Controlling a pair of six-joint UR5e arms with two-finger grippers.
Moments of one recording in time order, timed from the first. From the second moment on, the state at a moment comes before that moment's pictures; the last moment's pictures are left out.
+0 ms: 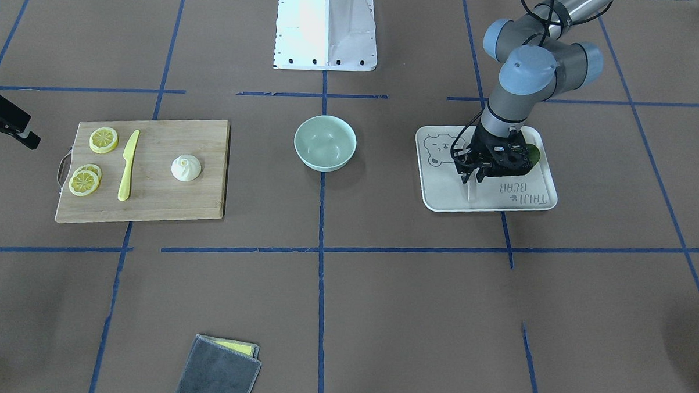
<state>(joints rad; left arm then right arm) -0.60 -1.80 -1.76 -1.91 -1.86 -1.21 1.21 -1.47 1.96 -1.48 2.41 0.74</state>
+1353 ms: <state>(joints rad) -0.68 -1.79 -1.92 -1.84 -1.87 -1.20 0.88 -1.43 1.97 -1.36 2.12 1.07</state>
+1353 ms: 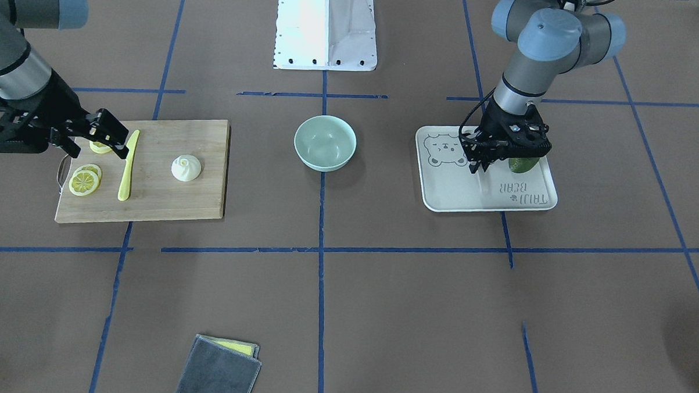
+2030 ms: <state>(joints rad) -0.75 -1.80 -1.96 -1.84 -1.93 -1.21 0.62 -1.35 1.87 -1.32 1.88 1.22</state>
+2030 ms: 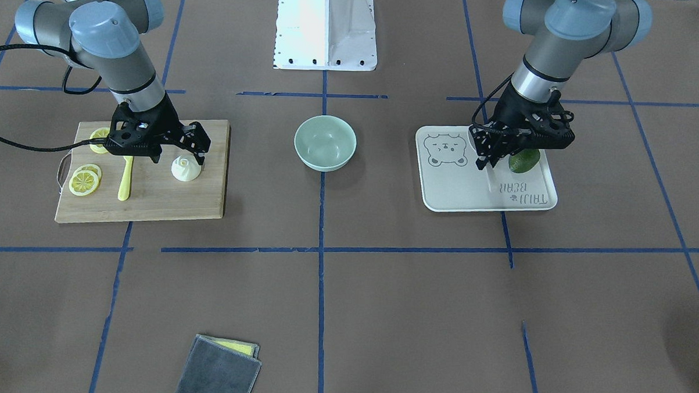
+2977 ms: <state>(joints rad) -0.75 -1.80 -1.96 -1.84 -1.93 -1.21 0.59 -1.33 1.82 -1.32 1.86 1.22</state>
